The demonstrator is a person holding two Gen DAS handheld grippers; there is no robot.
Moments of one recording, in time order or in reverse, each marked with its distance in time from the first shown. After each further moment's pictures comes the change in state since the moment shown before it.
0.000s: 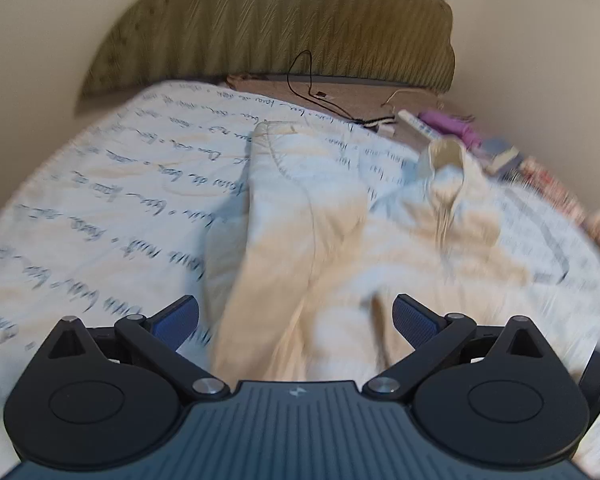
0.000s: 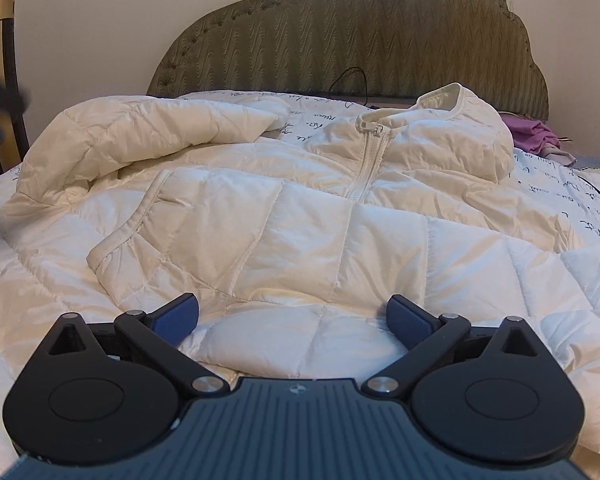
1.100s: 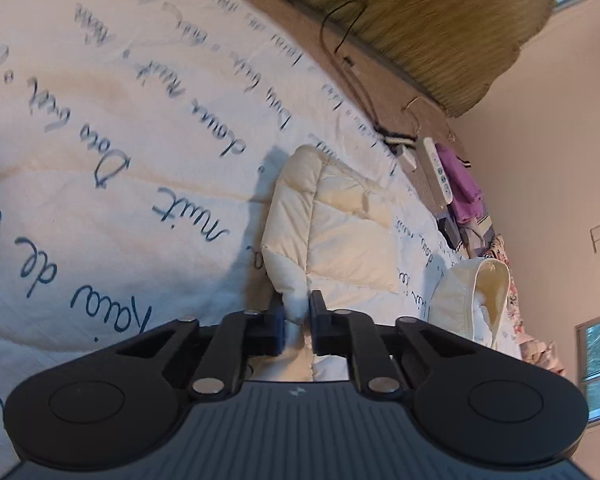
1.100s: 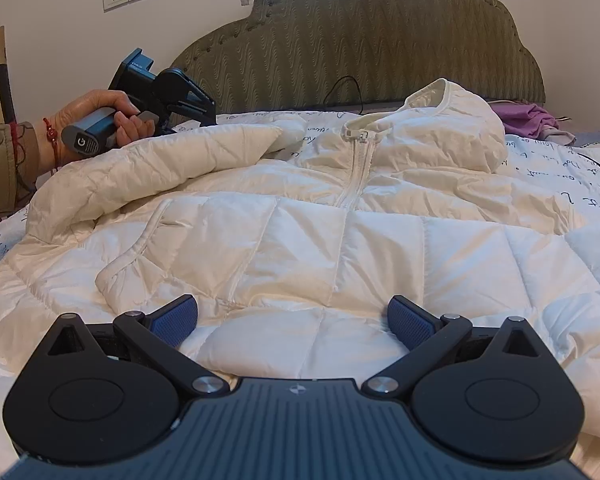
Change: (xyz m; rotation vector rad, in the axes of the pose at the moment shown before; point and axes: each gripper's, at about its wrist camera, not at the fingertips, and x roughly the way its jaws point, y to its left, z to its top) left arm 0.243 0.055 0.131 -0.368 0.166 -0.234; right arm -0.006 -0.013 -0.003 0.110 -0.057 0.052
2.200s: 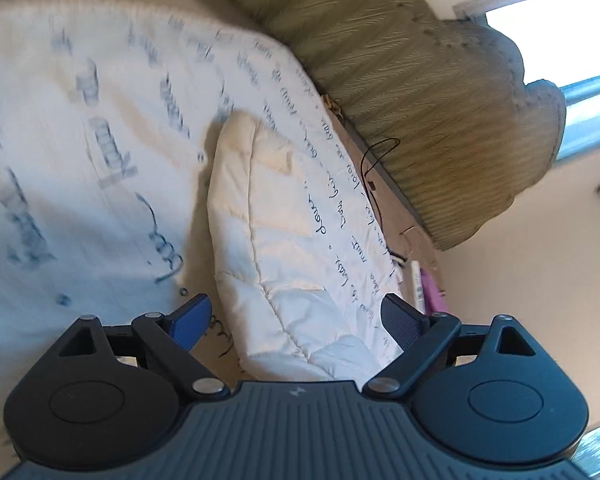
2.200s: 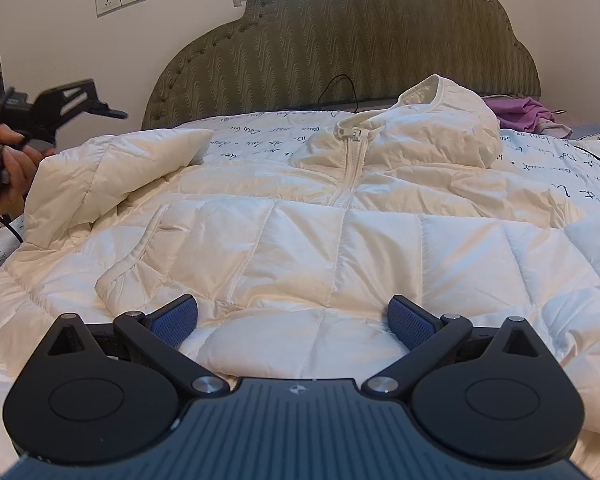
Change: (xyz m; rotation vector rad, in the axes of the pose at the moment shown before) left arm -0.113 0.094 -0.063 -0.356 -0.289 -0.100; right arm 0.000 -0.003 0.000 0.024 -0.002 -0.003
